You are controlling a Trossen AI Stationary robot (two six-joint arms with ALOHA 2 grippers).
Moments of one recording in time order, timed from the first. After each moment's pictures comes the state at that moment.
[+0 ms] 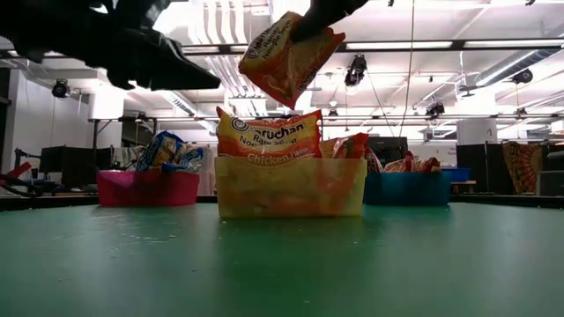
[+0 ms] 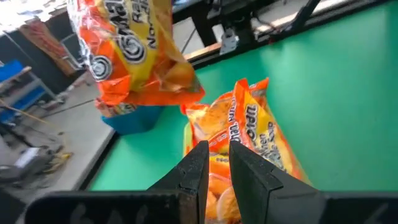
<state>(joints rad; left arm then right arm) -0.27 1.18 0.41 0.51 -0.51 0.28 0.02 1.57 1.50 -0.62 0.24 -0.35</state>
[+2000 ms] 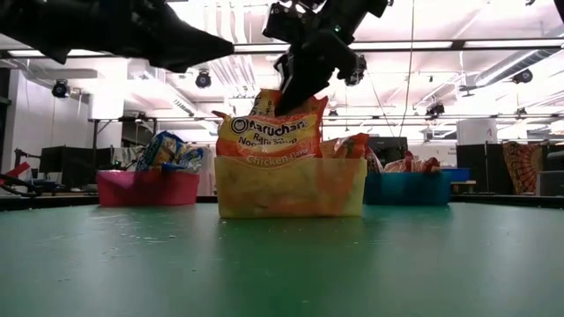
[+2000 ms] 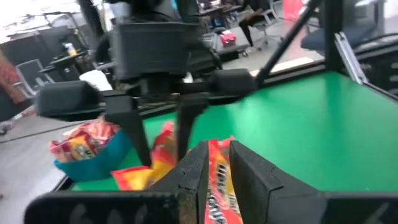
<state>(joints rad) -0.21 1.20 0.43 0.67 -0.26 0.24 -0.04 1.82 1.50 -0.59 0.02 -0.42</state>
